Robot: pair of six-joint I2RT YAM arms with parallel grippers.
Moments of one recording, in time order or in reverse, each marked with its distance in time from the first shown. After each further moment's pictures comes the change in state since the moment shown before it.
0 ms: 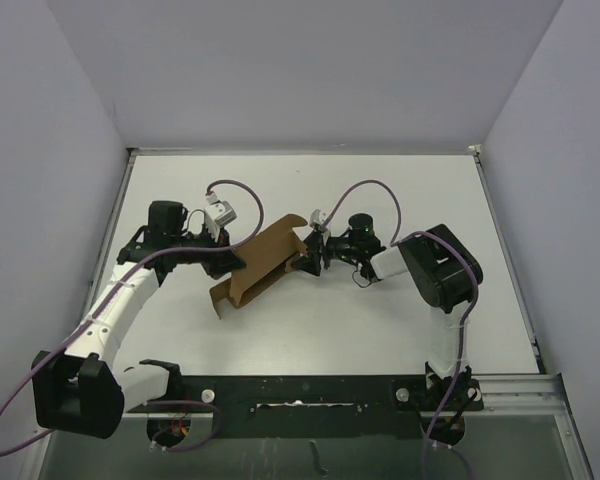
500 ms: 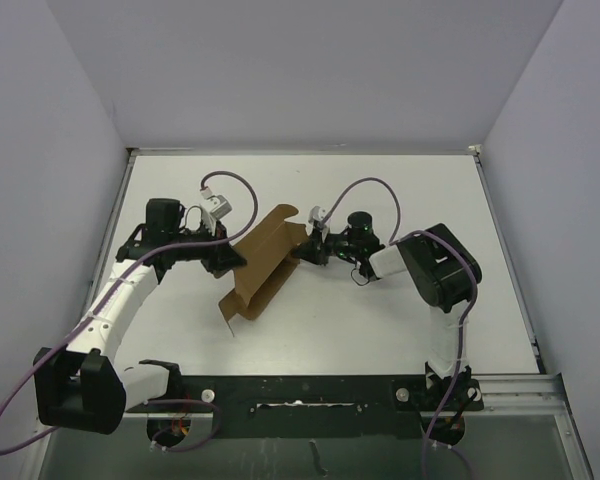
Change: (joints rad) left arm 0.027 0.021 0.007 0.027 0.050 -0.103; right arm 0.006 0.011 0.023 0.037 0.030 0.024
